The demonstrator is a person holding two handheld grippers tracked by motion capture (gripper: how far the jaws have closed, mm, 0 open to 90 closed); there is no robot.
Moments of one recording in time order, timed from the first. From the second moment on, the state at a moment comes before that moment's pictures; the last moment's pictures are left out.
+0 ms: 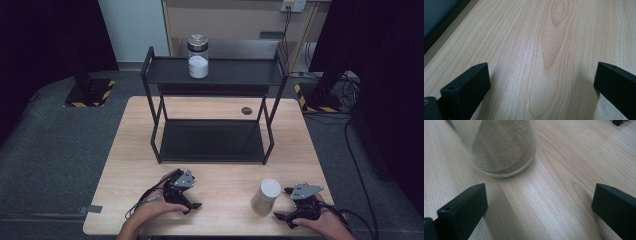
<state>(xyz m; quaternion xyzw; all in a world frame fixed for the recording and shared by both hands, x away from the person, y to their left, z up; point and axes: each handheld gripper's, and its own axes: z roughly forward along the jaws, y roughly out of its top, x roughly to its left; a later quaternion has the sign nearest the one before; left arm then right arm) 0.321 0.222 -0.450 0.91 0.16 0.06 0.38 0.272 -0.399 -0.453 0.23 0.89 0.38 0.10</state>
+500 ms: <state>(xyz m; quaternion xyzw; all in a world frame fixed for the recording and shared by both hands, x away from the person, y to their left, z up) 0.317 0.222 -0.450 0.91 0.17 0.07 0.38 0.268 -0.397 -0.453 0.24 0.89 0.38 0.10</state>
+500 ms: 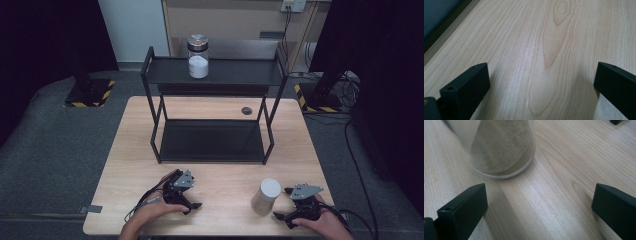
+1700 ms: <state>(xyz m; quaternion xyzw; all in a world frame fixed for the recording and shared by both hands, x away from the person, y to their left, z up) 0.317 0.222 -0.450 0.91 0.17 0.07 0.38 0.268 -0.414 -0.431 0.21 0.87 0.43 0.07</state>
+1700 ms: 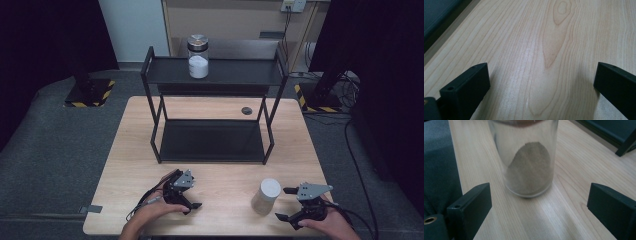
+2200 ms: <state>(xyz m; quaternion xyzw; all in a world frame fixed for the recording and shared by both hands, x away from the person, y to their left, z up) 0.317 0.222 -0.450 0.91 0.17 0.07 0.38 0.269 -0.397 -0.430 0.19 0.87 0.46 0.07</state>
